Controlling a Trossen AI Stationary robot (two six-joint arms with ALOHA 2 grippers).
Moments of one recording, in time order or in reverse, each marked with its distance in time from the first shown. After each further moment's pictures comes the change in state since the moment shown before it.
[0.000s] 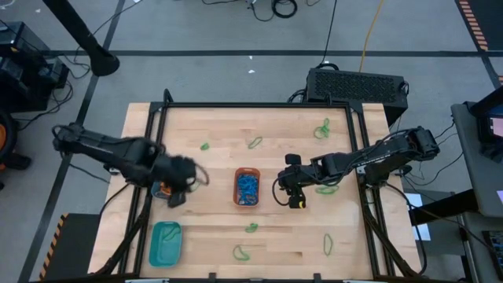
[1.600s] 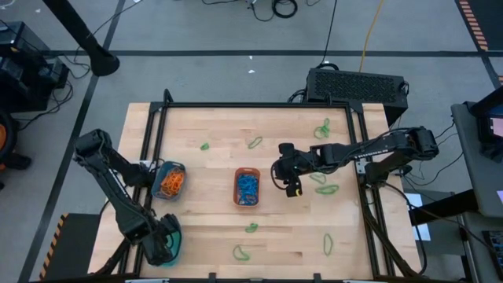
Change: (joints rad) left arm -0.770 0.392 -0.045 0.101 0.044 -1.017; right arm -0.128 0.000 0.000 0.098 -0.037 -0.268
